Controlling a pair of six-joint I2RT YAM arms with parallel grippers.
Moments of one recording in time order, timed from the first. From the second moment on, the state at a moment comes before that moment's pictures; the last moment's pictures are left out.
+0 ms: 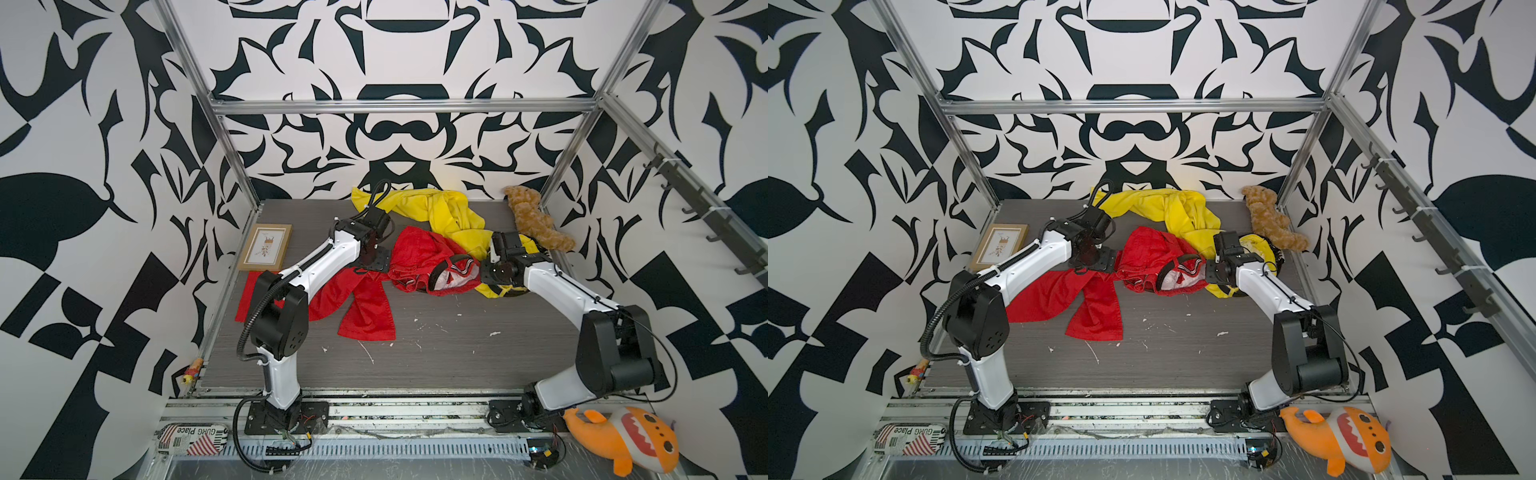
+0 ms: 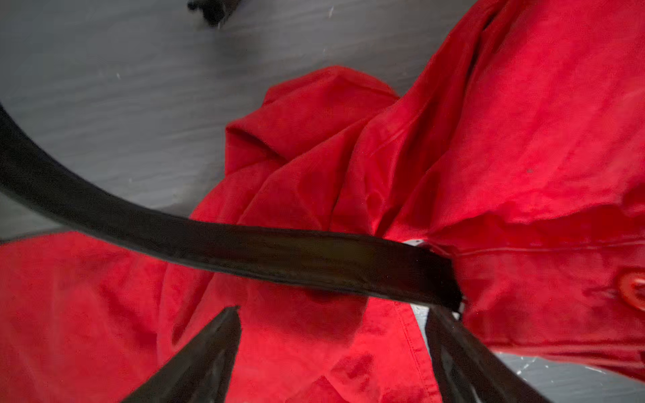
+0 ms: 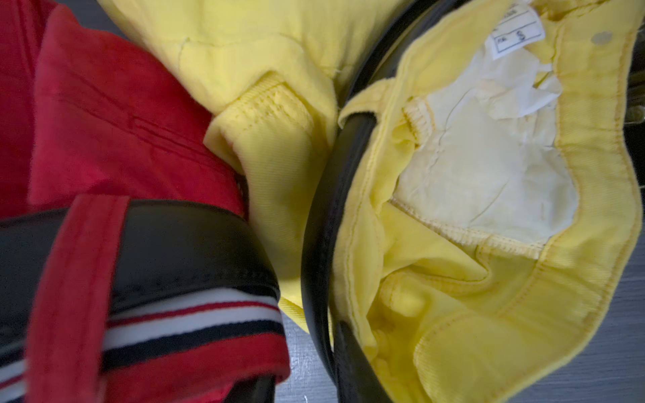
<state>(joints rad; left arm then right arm) -0.56 1.87 1.58 -0.95 -0.12 -0.35 0.16 1.52 1.00 -0.54 0.09 0.24</state>
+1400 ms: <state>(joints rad) -0.21 1.82 1.84 -0.85 -0.16 -0.23 0.18 1.52 1.00 -0.49 0.03 0.20</state>
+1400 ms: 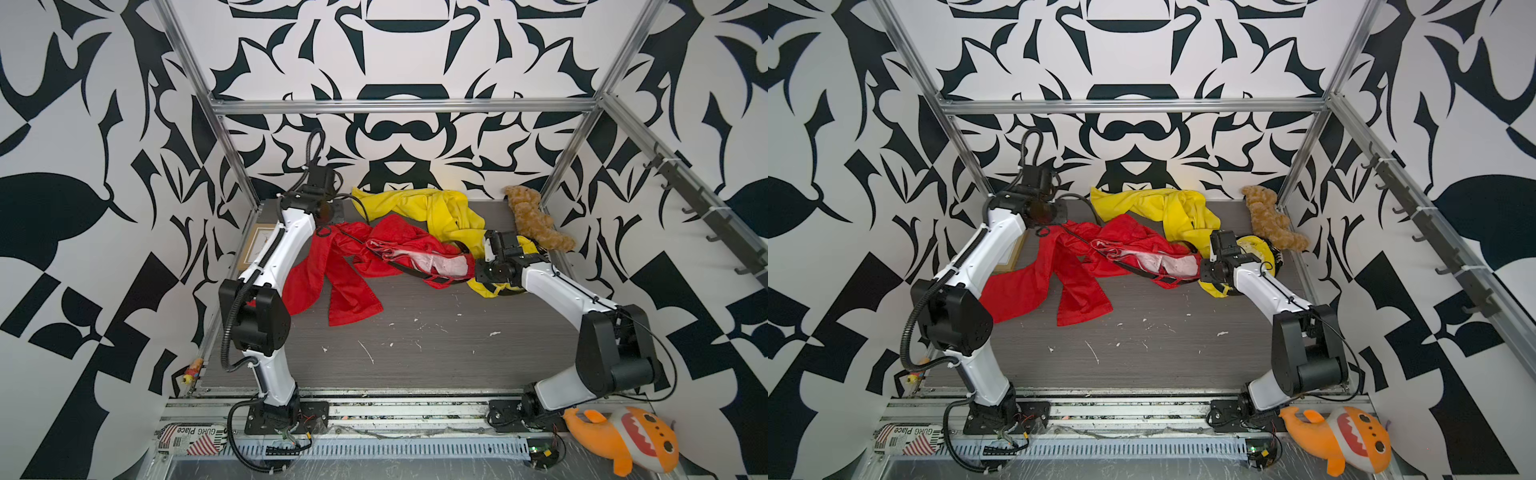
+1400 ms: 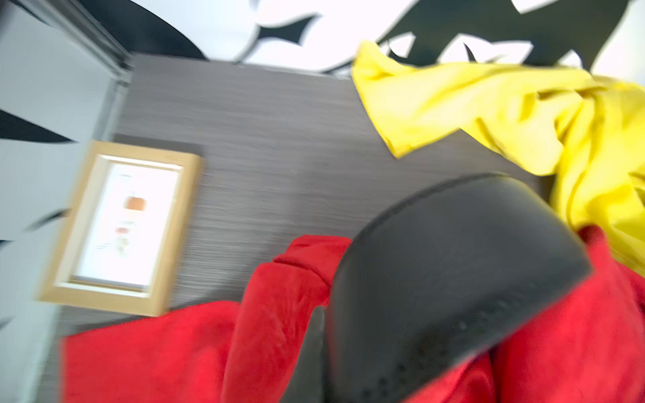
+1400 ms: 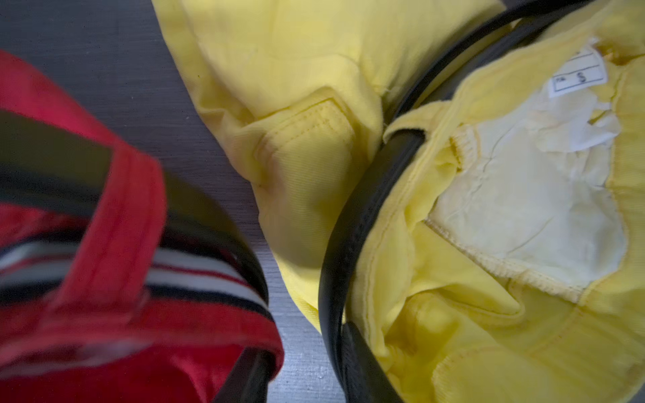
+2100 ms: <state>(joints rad) -0.02 1.85 1.92 -0.83 -0.25 -0.13 0.11 1.43 0.98 -0.59 0.13 0.17</state>
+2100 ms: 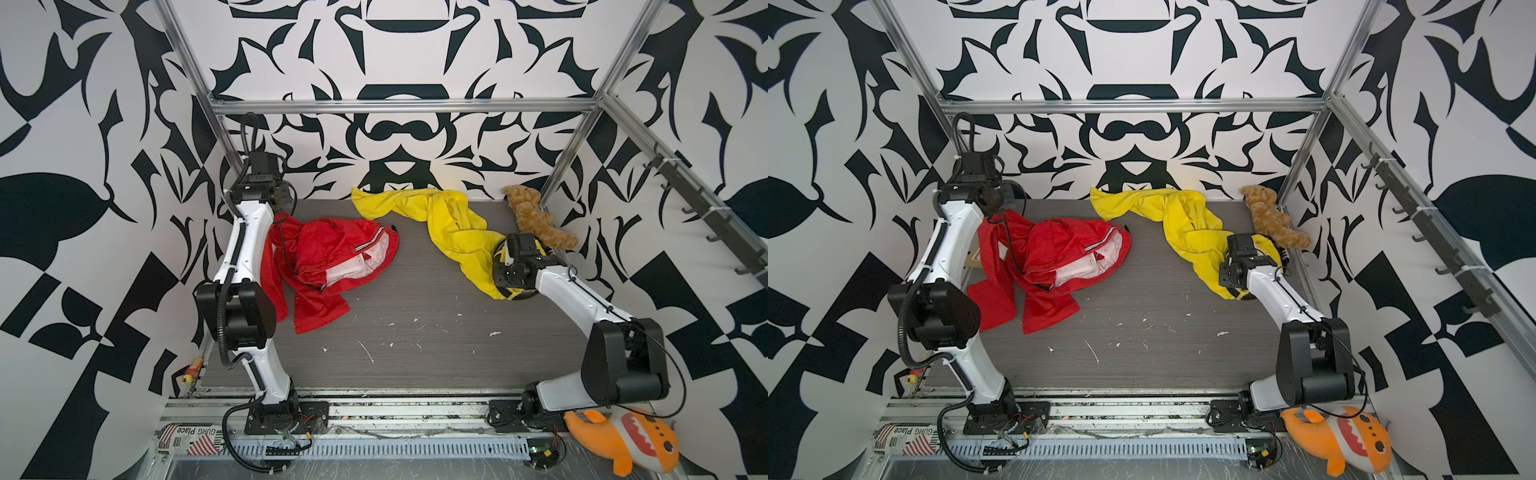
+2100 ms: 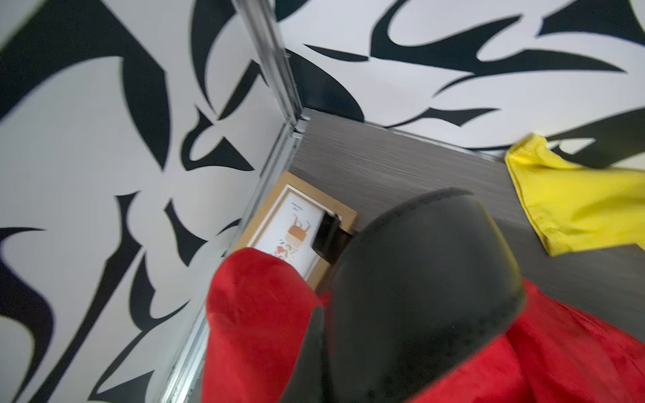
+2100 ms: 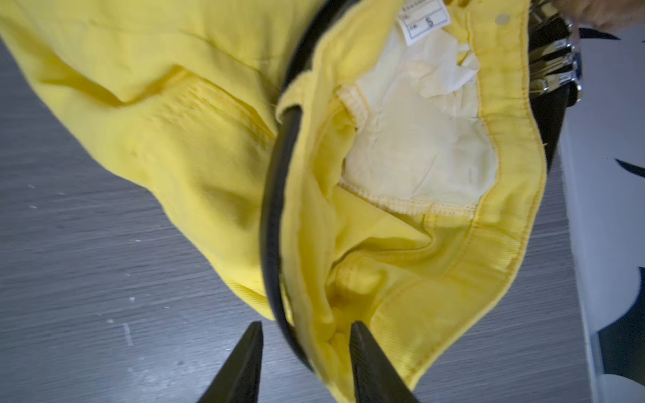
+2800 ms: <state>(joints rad) -0.28 1.80 1.89 -0.80 -0.18 -0.12 0.58 2.05 1.51 -0.44 0.03 0.20</state>
